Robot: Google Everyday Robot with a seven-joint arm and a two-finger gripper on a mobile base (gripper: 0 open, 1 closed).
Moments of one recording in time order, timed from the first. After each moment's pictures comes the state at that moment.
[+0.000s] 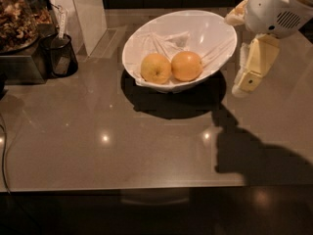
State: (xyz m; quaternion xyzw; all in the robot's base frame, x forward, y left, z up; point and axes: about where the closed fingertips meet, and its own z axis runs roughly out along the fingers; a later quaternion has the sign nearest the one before) arm 0.498 -0.156 0.988 -0.66 0.72 0.04 0.21
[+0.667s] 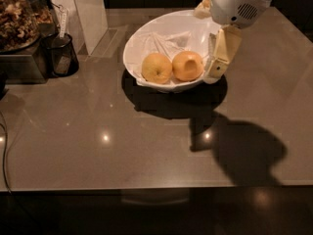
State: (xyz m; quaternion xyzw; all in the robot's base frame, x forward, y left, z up) arm 0.541 -0.105 0.985 -0.69 0.68 0.06 0.23
